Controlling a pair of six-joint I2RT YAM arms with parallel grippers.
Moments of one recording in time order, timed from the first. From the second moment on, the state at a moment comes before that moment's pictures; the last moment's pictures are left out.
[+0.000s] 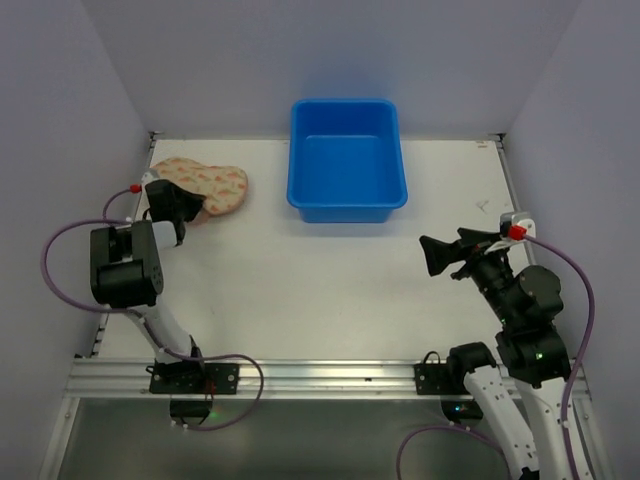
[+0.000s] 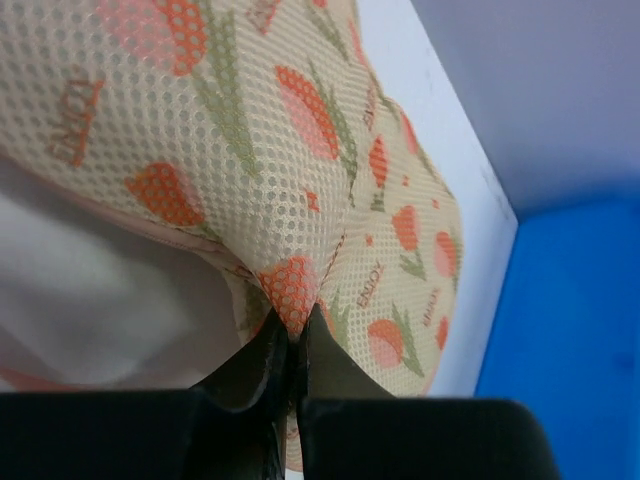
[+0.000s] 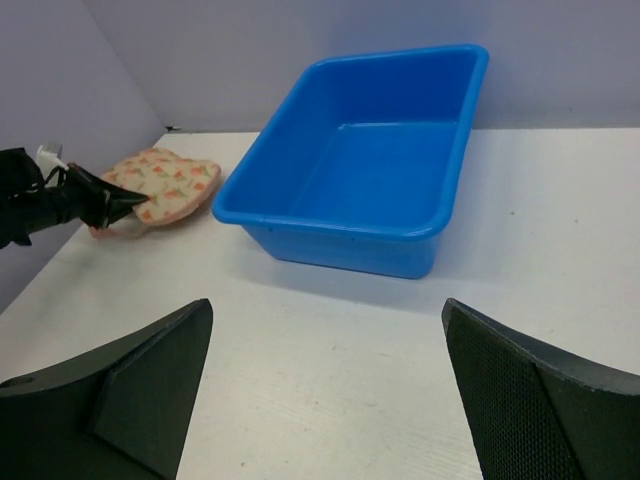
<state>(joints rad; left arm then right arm) 0.22 1.92 0.95 0.48 0.14 -0.85 0.20 0.38 0.76 -0.40 -0.16 0.28</state>
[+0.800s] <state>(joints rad) -0.26 0.68 0.38 -0.26 0.15 -0.80 0.24 0.53 0.79 -0.46 -0.41 0.32</state>
